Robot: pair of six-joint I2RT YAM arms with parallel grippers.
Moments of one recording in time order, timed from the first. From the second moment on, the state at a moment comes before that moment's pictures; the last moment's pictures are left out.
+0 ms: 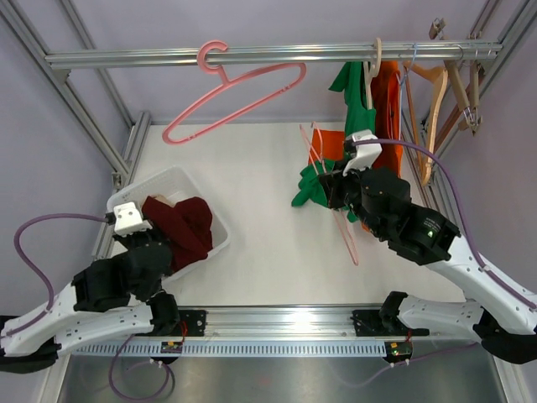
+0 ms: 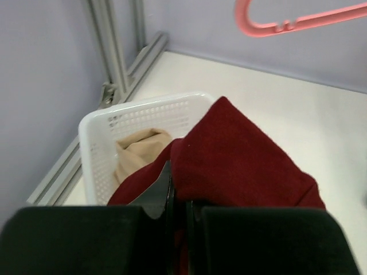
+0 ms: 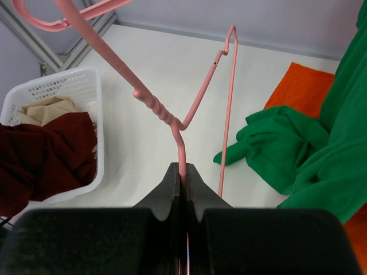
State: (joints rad) left arm -1.20 0.43 0.84 -0.89 -1.43 -0.56; right arm 0.94 1.00 1.31 -0.55 0.47 0.28
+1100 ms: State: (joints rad) left arm 0.10 0.80 0.62 -0.47 -0.41 -0.70; right arm 0.74 1.20 1.40 -0.46 0.40 0.21
